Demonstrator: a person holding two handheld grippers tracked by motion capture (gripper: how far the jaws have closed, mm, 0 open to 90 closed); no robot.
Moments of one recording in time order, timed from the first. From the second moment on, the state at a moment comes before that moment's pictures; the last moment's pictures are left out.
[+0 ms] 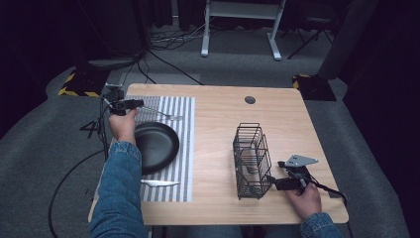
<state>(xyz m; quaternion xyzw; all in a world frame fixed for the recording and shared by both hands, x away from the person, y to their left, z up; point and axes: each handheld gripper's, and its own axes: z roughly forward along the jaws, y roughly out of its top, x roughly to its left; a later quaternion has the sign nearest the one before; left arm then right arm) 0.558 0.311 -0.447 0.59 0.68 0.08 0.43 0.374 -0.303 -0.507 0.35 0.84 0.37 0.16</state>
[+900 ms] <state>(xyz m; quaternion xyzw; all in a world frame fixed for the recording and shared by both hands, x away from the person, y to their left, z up) 0.556 0.317 -0.450 0.59 0.70 0.09 0.39 0.374 -0.303 -0.507 0.35 0.84 0.37 0.16</state>
